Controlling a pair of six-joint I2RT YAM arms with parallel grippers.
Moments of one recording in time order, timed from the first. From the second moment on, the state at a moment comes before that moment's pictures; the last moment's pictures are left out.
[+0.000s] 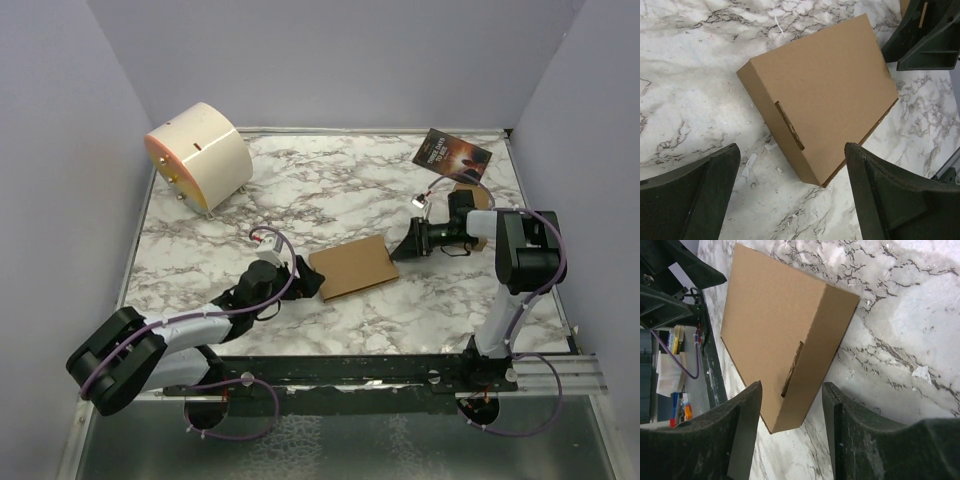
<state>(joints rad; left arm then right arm) -0.75 1.16 0.24 0.53 -0.07 -0.77 -0.01 1.90 0.96 -0.36 -1.16 -0.28</state>
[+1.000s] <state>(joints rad) -0.72 1.35 0.23 0.68 0.00 -0.96 -0.01 1.99 0.98 -0.38 -1.23 -0.20</state>
